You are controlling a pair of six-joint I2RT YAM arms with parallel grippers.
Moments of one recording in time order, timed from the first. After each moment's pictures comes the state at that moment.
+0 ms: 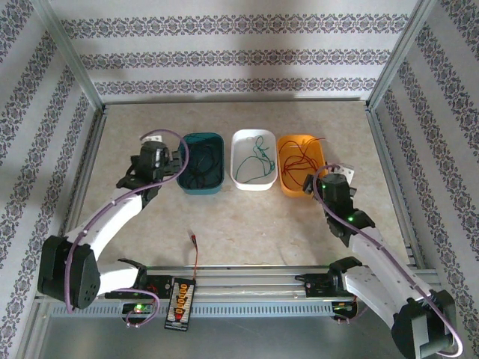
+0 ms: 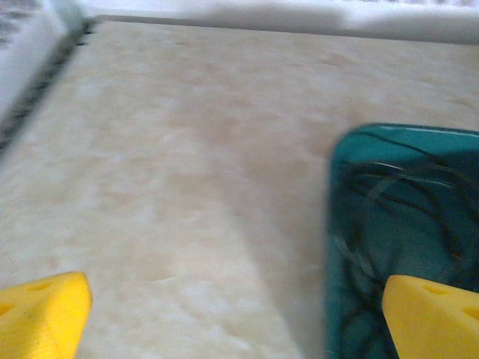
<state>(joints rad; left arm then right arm) -0.23 1.22 0.81 -0.22 -0.44 -0.27 0.30 0.82 0.45 -0.16 0.44 0.44</state>
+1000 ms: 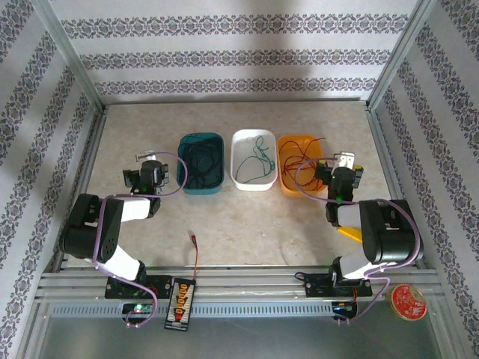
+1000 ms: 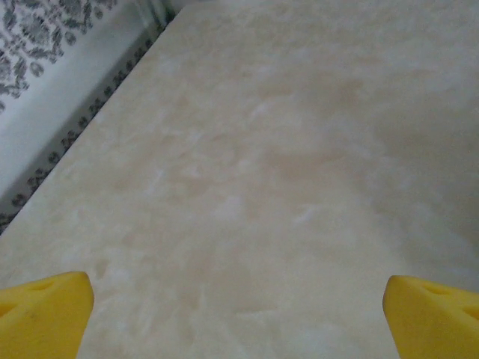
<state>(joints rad) -0.11 1.56 0.51 0.54 -0.55 -0.05 0.00 1.52 0.34 0.85 0.24 0.02</state>
